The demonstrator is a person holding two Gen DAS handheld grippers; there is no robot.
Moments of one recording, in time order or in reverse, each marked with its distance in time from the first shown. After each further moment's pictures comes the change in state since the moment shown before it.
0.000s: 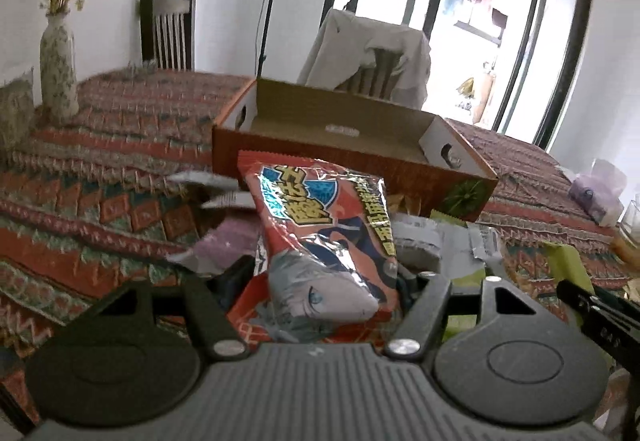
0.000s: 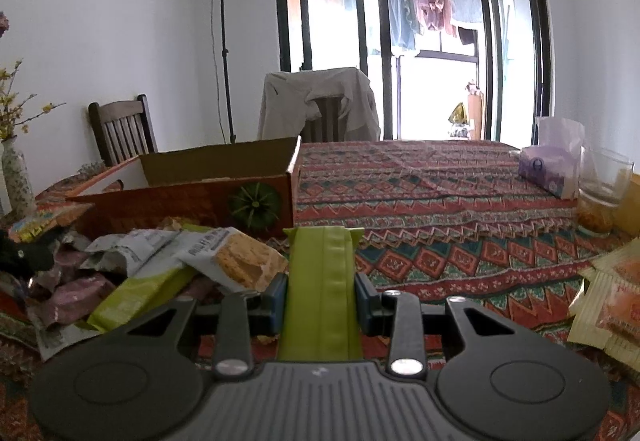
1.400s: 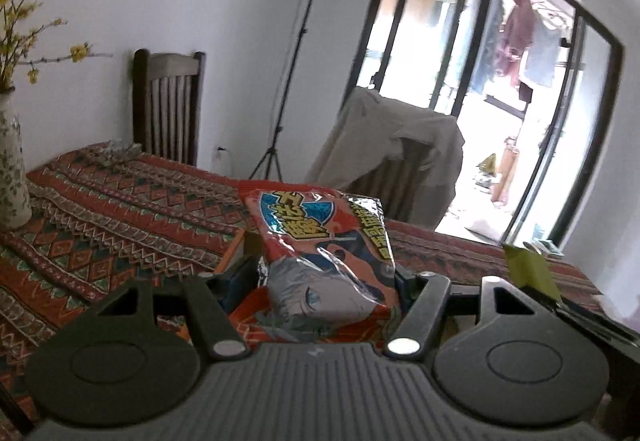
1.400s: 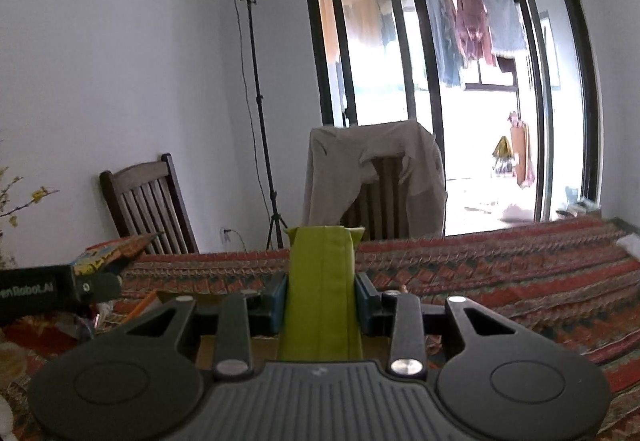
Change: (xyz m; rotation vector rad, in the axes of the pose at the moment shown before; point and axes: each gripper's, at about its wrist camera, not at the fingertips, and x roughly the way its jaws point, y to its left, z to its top) left arm 0.133 0.003 0.176 -0.110 -0.181 0.050; right arm 0.189 0.076 0.181 0.034 -0.087 0.120
